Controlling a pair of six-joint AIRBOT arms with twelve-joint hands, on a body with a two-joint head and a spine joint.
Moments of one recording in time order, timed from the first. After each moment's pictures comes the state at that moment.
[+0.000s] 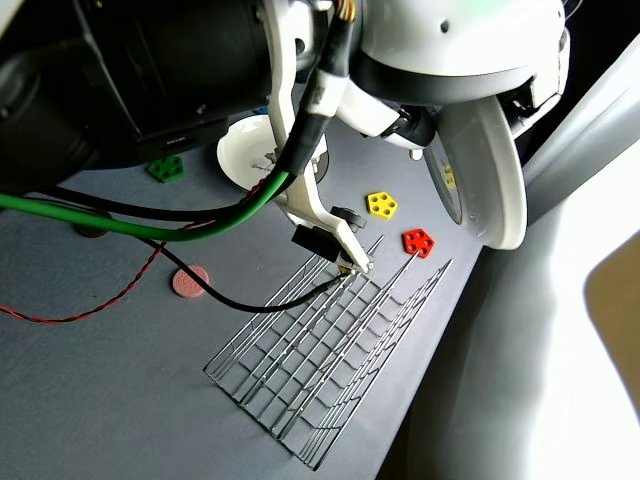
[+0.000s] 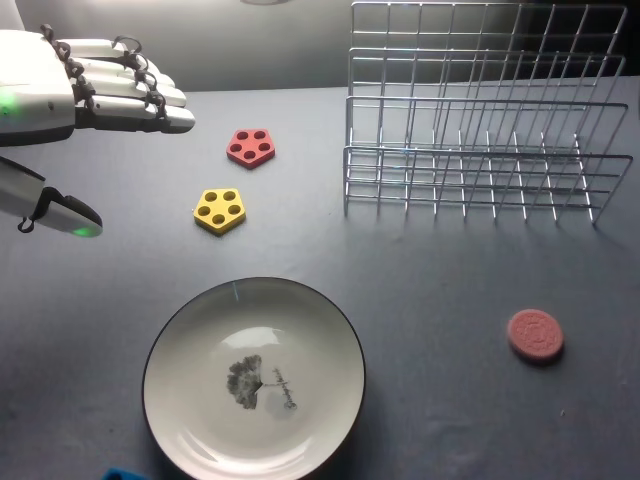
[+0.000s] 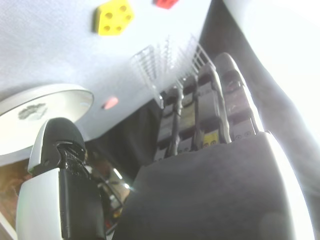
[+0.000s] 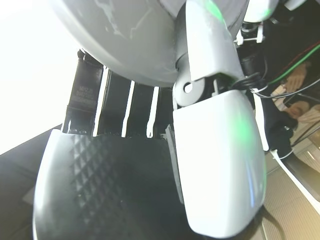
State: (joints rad) left arm 0.53 -0.82 1.94 1.11 -1.11 0.03; right arm 0.29 -1.26 1.50 -1.08 0.46 0.07
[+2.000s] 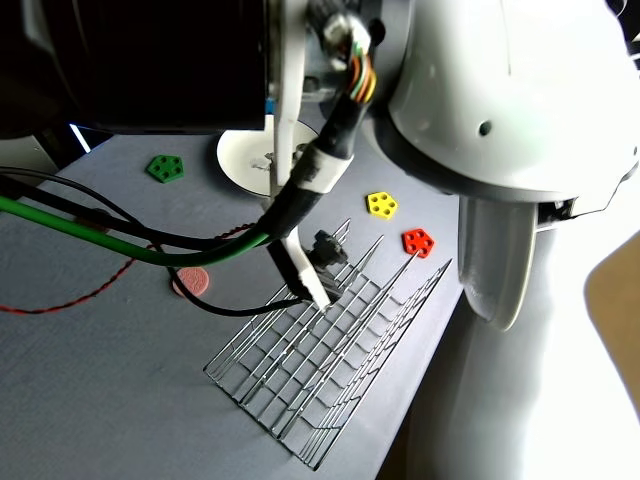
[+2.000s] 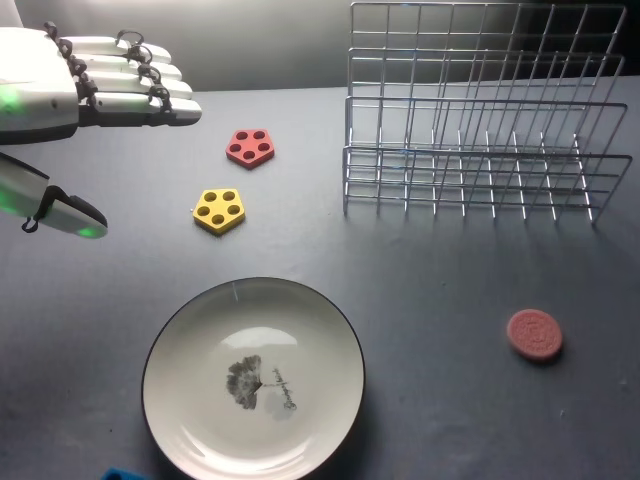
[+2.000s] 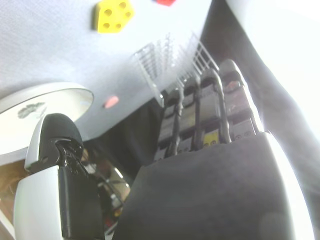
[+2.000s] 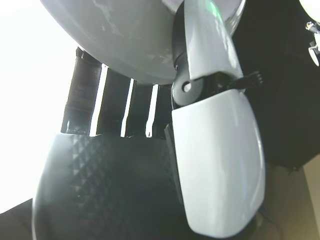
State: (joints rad) left arm 0.52 -0.82 1.94 1.12 -1.11 0.03; right arm 0.35 -1.26 1.46 -0.88 0.08 0.07
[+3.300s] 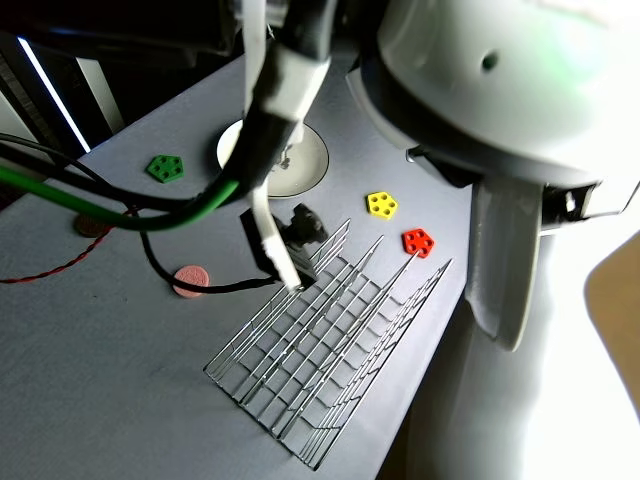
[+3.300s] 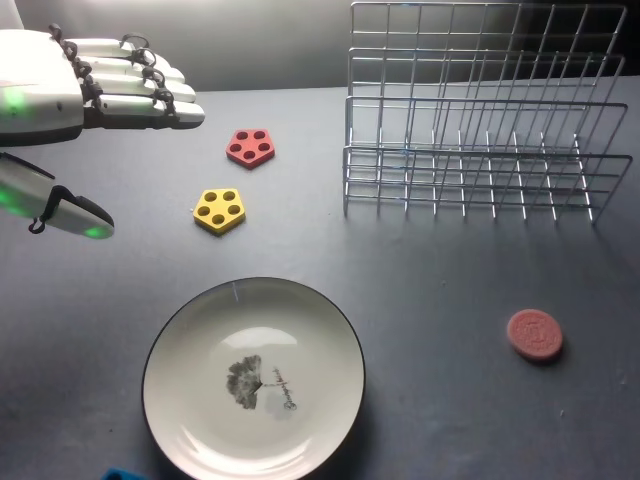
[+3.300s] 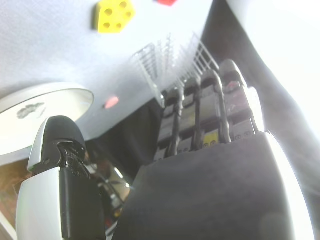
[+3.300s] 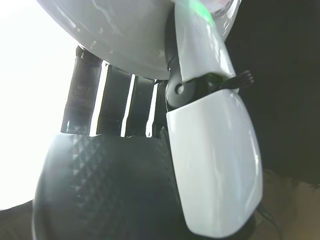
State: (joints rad) left arm 0.52 -0.82 1.92 1.12 -1.09 0.04; right arm 0.42 -1.22 1.38 -0.87 -0.10 0.07
